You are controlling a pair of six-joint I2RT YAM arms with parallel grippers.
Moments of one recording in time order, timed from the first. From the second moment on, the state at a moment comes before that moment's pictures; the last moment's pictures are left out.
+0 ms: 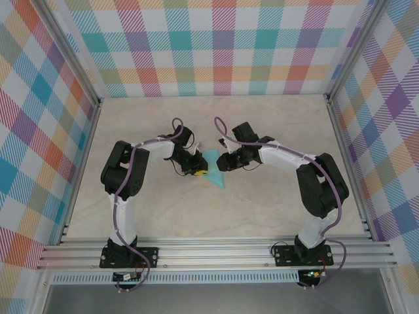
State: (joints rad) left arm -0.41 2.07 1.30 -0.53 0.66 -0.52; right arm 0.56 1.78 1.19 -0.46 -0.50 0.17
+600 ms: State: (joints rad) left arm -0.41 2.07 1.30 -0.53 0.66 -0.52; right arm 0.63 1.93 1.19 -0.48 -0.64 0.27
